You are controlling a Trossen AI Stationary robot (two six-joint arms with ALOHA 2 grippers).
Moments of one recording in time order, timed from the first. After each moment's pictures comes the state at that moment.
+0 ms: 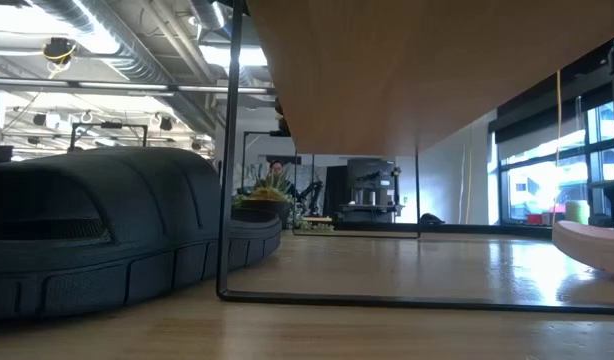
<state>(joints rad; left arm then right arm) -0.01 1.33 1.48 -0.90 -0.32 -0.05 -0.18 1.71 1.68 -1.36 0.00 -0.21</state>
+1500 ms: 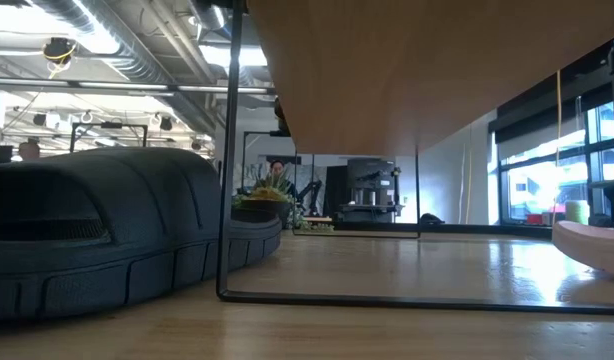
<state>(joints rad) 0.02 1.20 1.30 -0.71 -0.24 -0.07 -0.19 0.96 1.10 -0.43 -0.03 0.10</state>
